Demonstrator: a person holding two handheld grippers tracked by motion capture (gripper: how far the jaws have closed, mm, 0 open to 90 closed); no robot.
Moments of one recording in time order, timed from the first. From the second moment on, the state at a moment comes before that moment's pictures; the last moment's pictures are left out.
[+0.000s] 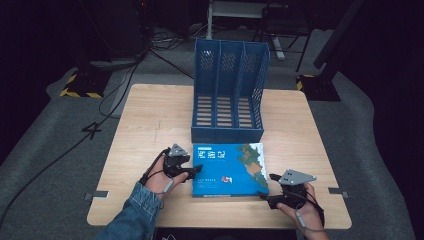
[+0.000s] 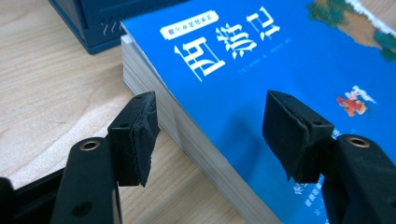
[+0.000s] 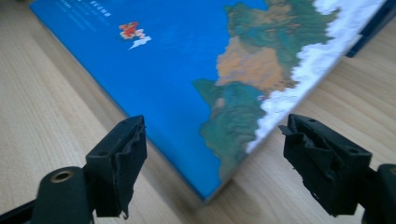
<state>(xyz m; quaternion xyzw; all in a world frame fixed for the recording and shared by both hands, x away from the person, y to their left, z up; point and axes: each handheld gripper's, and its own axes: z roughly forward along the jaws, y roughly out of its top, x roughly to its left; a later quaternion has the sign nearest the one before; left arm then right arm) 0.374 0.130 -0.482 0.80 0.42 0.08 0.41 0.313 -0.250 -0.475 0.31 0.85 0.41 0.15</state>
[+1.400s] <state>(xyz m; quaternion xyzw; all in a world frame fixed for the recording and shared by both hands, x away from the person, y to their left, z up) 0.364 0.128 -0.476 0.77 0.36 0.06 0.51 0.313 -0.235 -0.486 0.31 0.86 0.37 0.15</state>
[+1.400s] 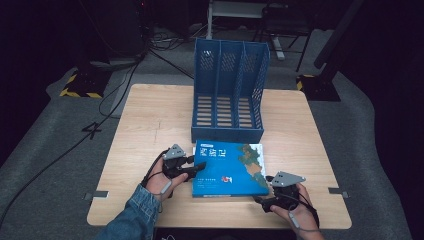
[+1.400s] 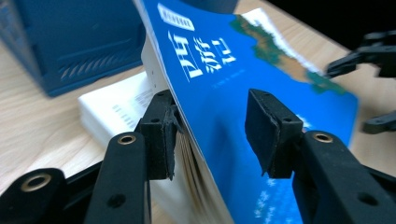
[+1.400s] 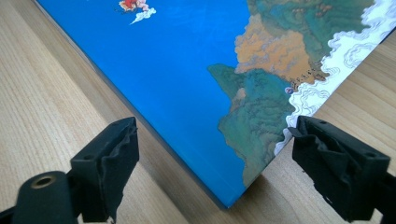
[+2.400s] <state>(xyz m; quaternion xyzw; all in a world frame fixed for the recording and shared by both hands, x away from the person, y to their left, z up) 0.366 0.132 -0.477 0.80 0.36 0.01 0.48 0.311 -0.240 -0.475 0.31 0.85 0.38 0.17</state>
